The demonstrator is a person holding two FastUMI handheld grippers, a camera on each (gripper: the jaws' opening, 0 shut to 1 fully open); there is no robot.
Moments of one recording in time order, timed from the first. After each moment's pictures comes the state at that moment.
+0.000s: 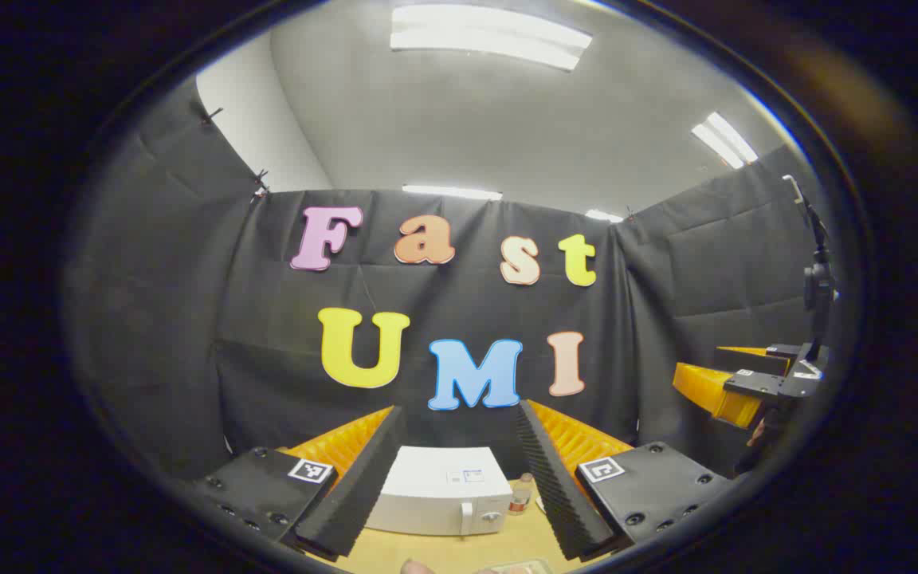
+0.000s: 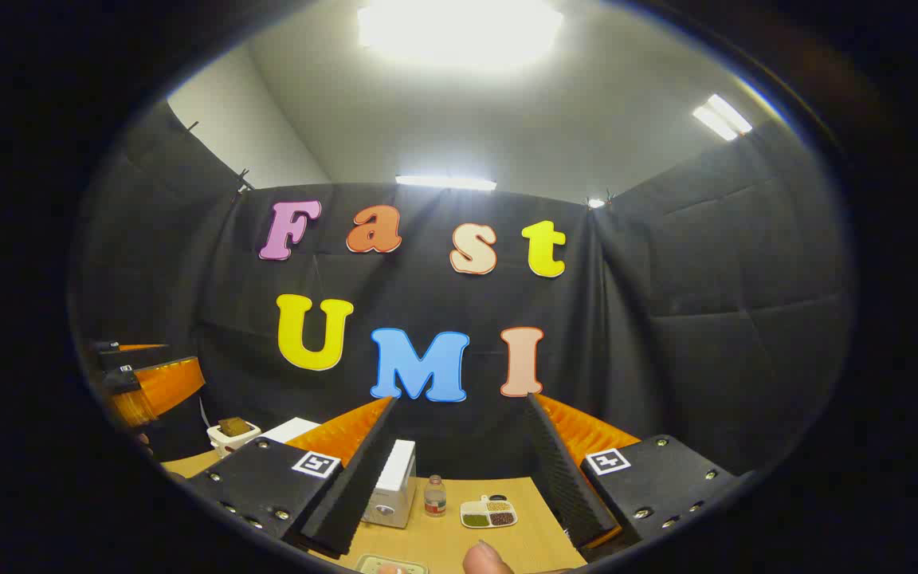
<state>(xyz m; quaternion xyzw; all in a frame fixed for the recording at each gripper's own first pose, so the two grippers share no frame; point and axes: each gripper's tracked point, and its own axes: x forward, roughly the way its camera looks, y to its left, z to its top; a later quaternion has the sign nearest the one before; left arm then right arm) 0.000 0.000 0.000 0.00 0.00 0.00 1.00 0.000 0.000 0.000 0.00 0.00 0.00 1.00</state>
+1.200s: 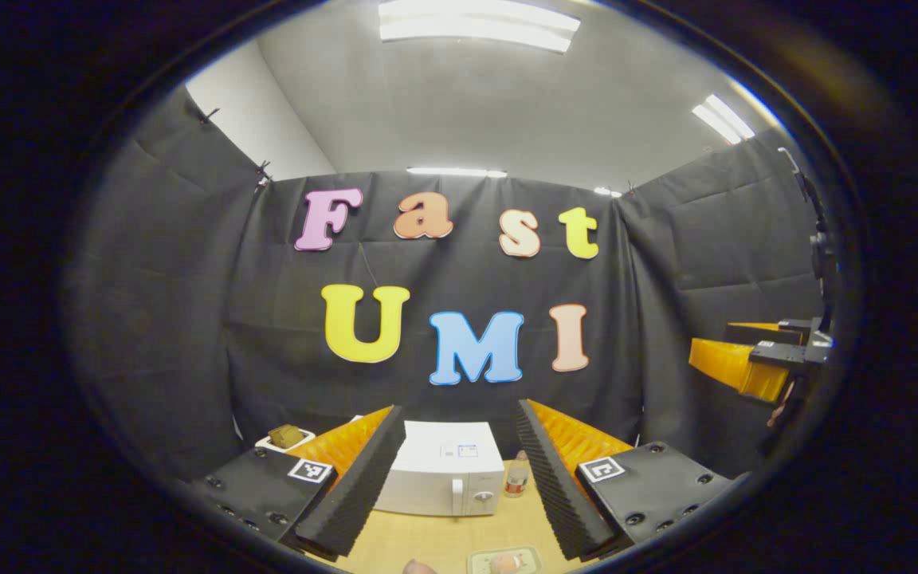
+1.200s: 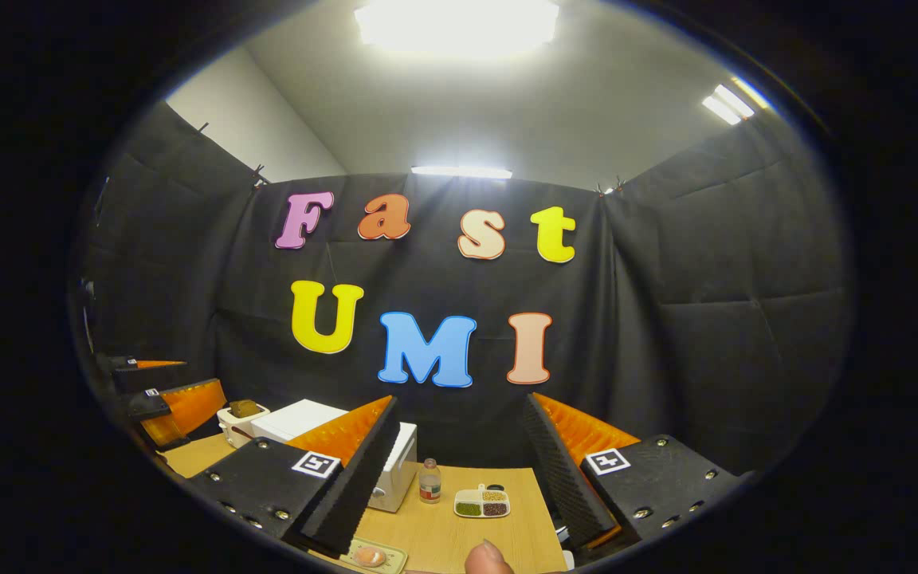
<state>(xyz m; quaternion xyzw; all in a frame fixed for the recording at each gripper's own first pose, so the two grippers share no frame) -0.010 -0.055 -0.070 0.01 0.05 0.03 1.00 -0.005 -0.045 -0.030 0.00 0.02 0.04 1.00</state>
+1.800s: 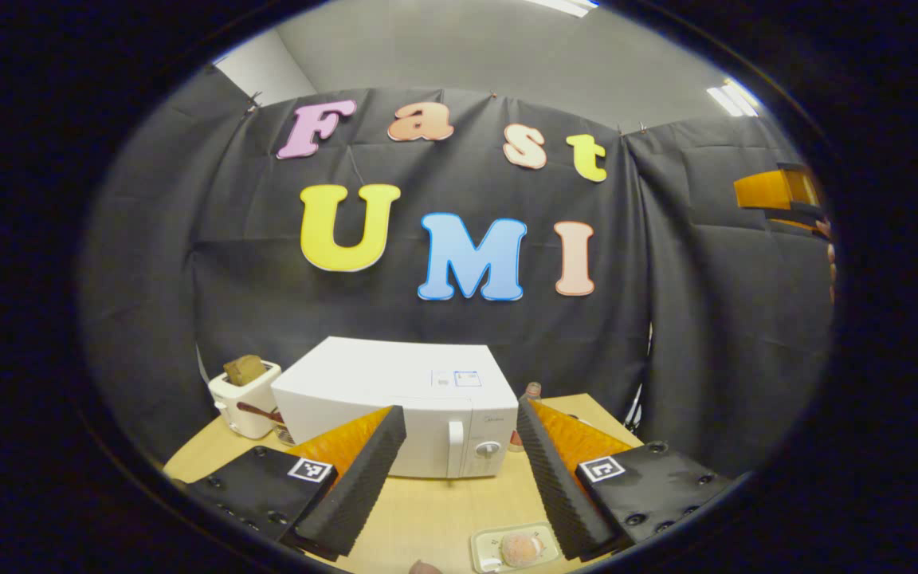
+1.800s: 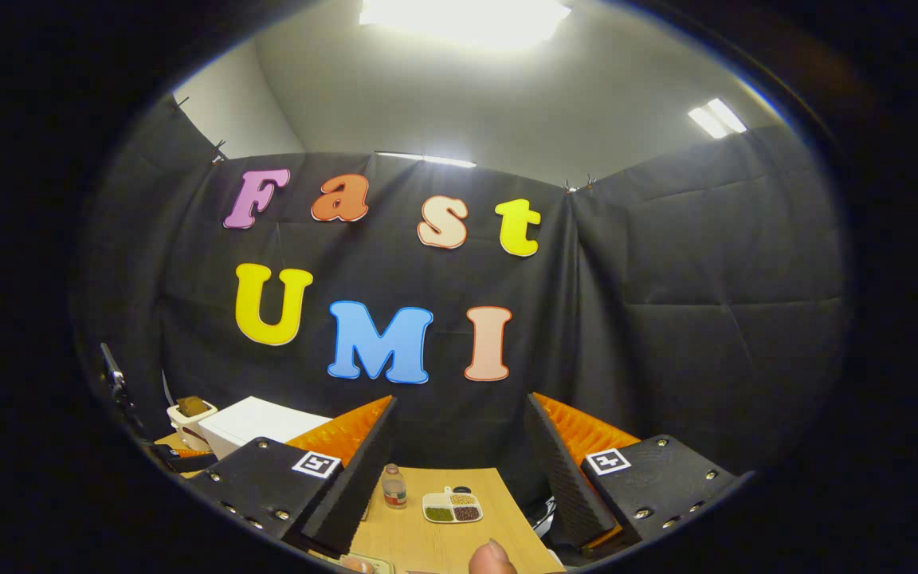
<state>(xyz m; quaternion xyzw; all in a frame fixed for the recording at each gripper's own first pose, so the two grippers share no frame) 0.090 -0.023 -0.295 -0.03 0.18 -0.02 0.98 0.049 -0.041 -0.042 -0.03 0.05 -0.06 1.00</state>
